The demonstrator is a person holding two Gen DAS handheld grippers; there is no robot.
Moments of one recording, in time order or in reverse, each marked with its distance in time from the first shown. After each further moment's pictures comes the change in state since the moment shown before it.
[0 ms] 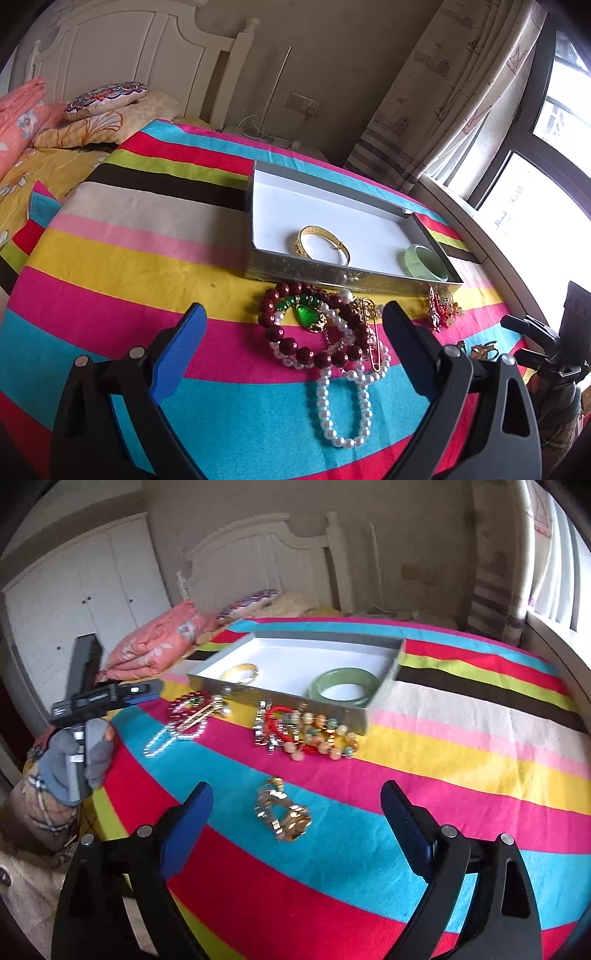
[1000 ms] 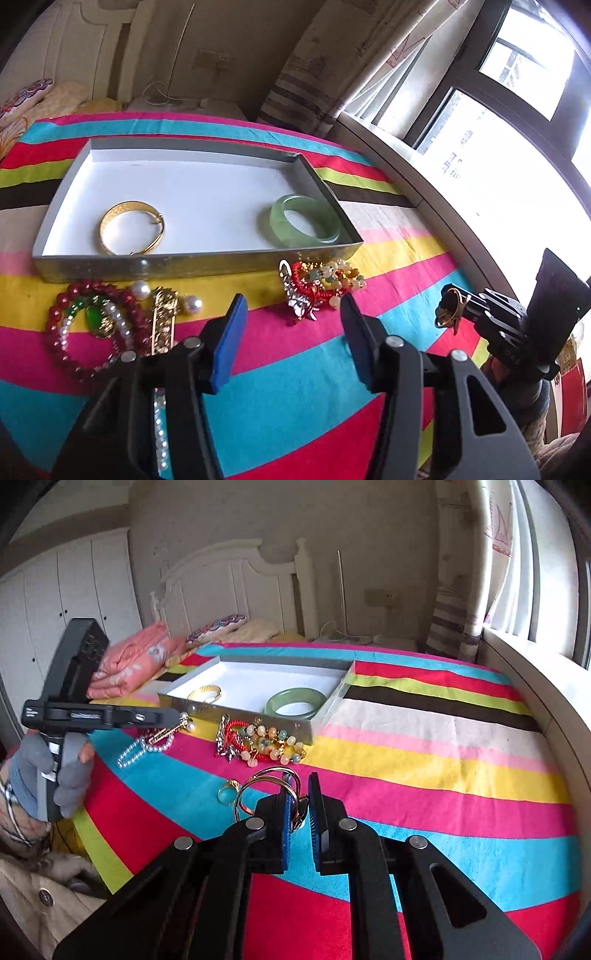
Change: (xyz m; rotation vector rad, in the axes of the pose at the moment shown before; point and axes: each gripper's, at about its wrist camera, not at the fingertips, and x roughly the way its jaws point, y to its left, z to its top) left arm 0.058 -0.133 0.000 0.165 0.195 -0.192; right arm -0.030 -0.017 -0.013 0.033 -0.118 -0.152
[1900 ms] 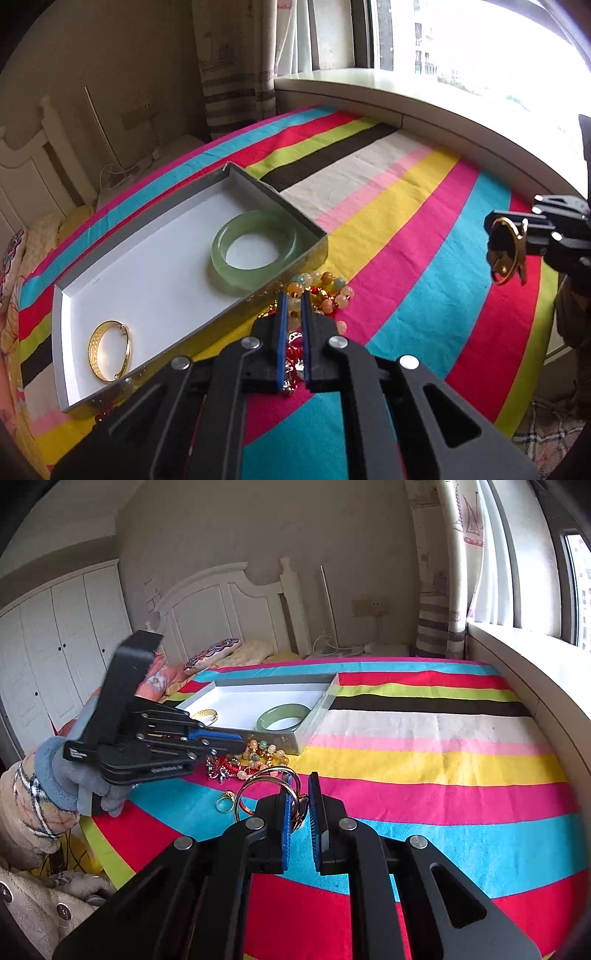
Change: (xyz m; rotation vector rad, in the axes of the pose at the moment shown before) left arm 0.051 -0.079 0.018 0.506 0.083 0.168; right arm -0.019 -0.017 -0.007 0.090 -0.070 0.017
